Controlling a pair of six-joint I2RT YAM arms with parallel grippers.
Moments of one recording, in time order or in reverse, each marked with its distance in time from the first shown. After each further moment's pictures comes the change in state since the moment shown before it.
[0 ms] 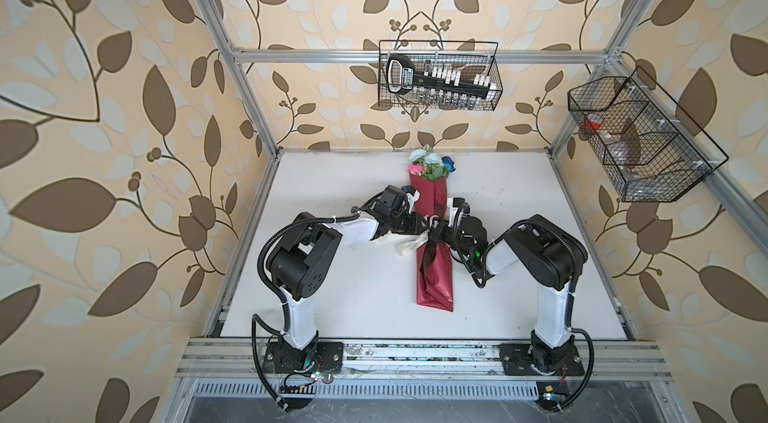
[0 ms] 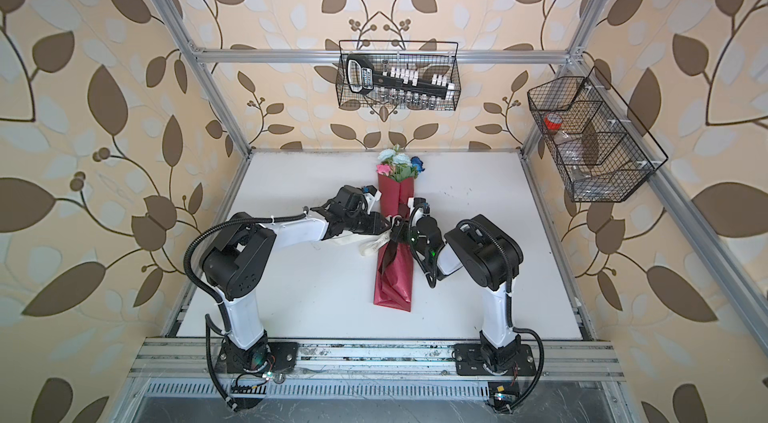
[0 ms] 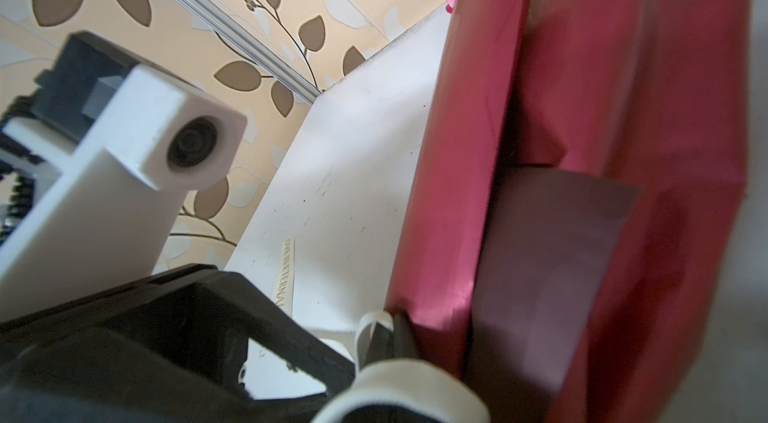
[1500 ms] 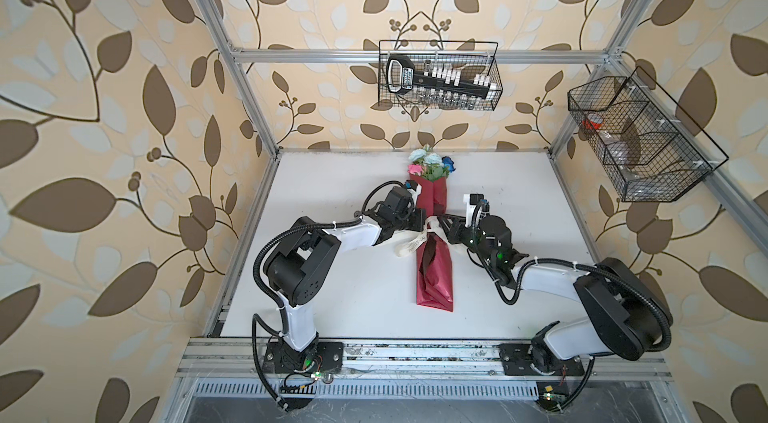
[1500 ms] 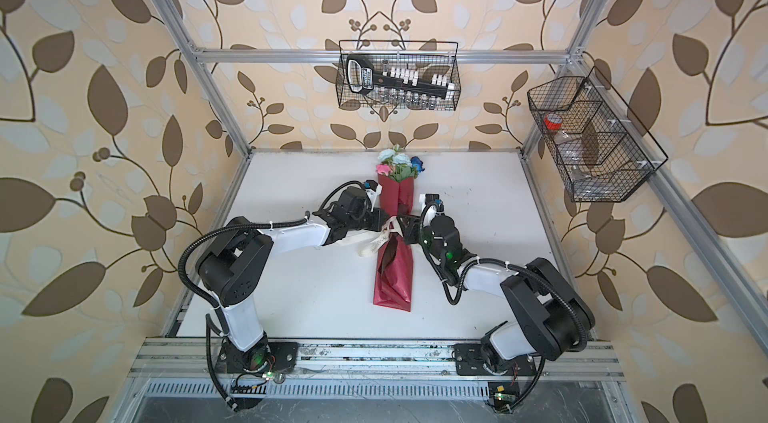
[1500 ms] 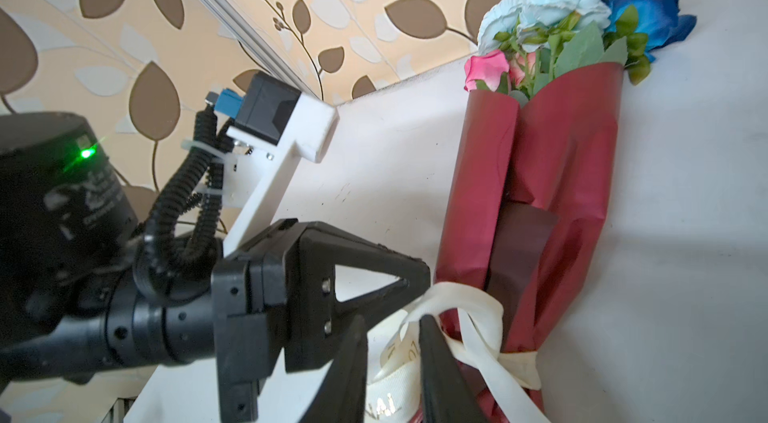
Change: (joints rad) left arm -0.059 -0.047 -0.032 0.132 -0.245 0.049; right arm -0.002 -0.552 -0.117 -0.448 0.080 -0.149
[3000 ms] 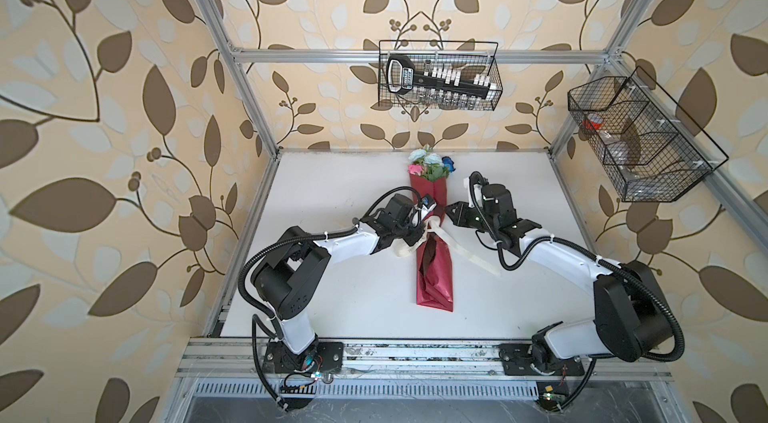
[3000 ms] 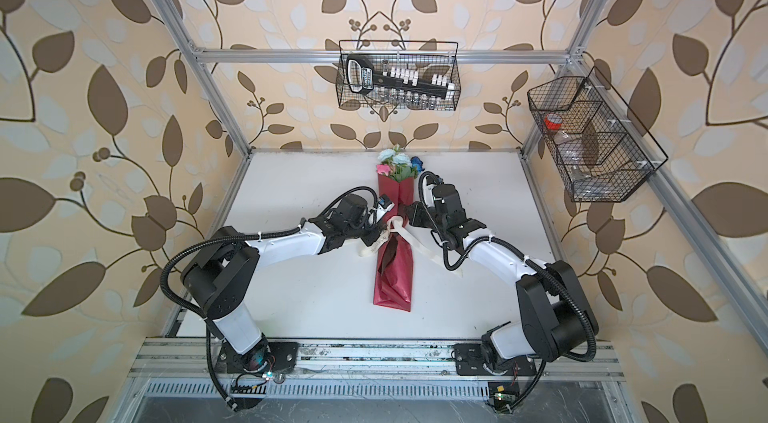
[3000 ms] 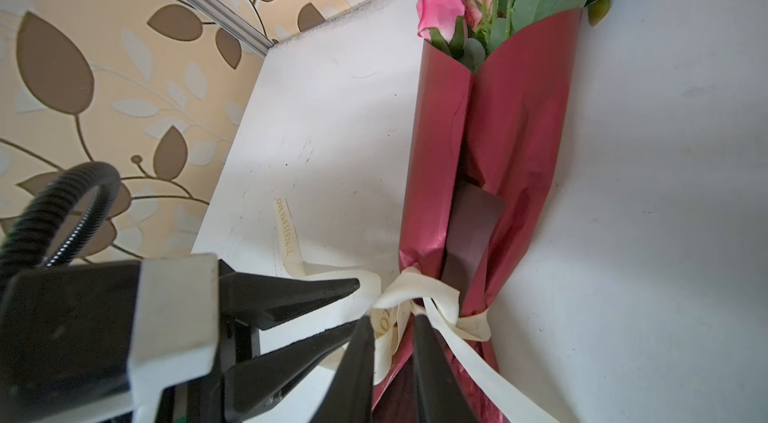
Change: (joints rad) left arm -0.051 -0.090 -0.060 -0.104 -0.114 0.644; right arm -0.115 -0.002 0.328 -0.641 -0.159 -0.032
